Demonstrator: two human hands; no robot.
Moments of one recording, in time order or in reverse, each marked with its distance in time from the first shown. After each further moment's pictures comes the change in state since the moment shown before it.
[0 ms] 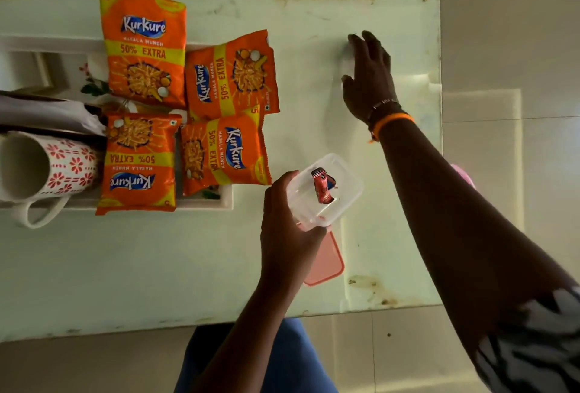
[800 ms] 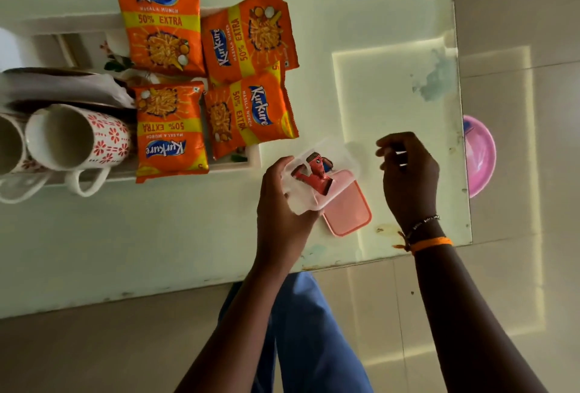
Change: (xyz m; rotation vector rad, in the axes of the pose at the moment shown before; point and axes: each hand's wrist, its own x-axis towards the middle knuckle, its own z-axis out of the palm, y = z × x) left_hand -0.028 -0.036 -0.054 -0.030 -0.118 -0.027; right_hand -0.207 -0.012 0.018 0.494 0.270 0.321
